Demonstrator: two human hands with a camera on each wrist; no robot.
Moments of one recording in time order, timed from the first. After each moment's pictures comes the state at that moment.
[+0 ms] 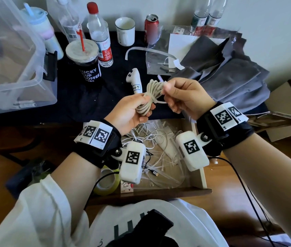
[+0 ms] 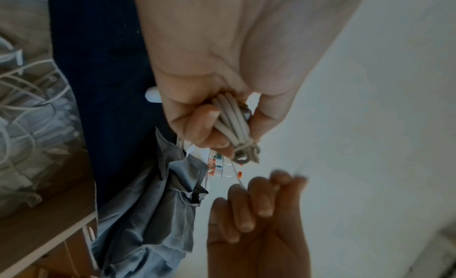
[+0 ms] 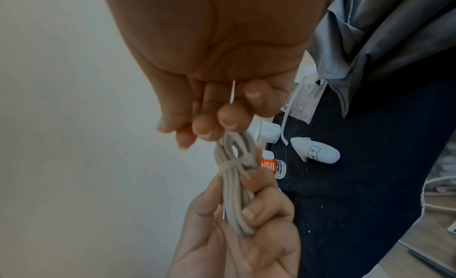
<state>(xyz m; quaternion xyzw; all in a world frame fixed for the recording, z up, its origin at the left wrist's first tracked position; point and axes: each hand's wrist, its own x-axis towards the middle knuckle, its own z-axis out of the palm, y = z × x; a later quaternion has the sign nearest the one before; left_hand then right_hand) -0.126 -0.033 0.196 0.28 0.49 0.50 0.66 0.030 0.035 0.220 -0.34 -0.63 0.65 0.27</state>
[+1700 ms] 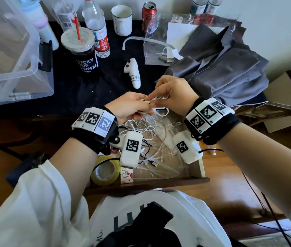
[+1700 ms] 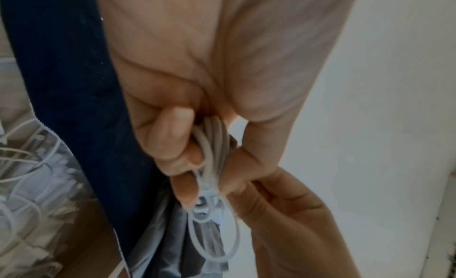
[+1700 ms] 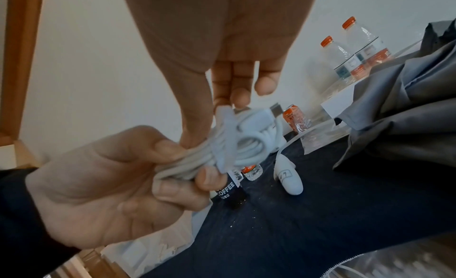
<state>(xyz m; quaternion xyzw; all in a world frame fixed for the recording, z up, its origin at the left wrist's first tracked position) -0.131 -0.035 0.185 0.38 0.58 0.33 0.64 0.019 0.025 0.202 -0.35 -0.87 0.31 0.17</state>
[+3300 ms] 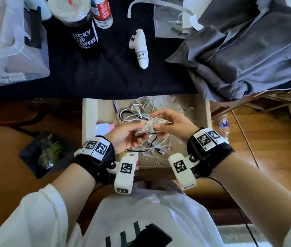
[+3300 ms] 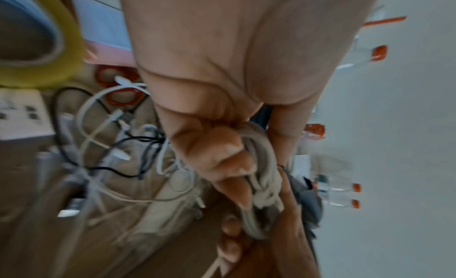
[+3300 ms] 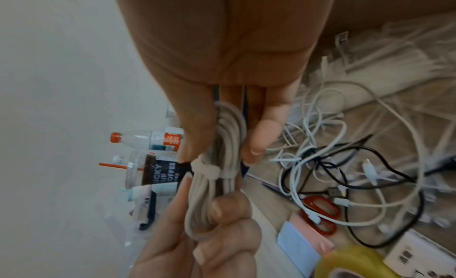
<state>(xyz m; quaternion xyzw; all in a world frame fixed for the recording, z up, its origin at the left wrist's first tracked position) -0.137 -0.086 0.080 0.13 0.55 0.34 0.76 0.034 -0.011 0.086 -0.43 -0.54 0.72 0.10</state>
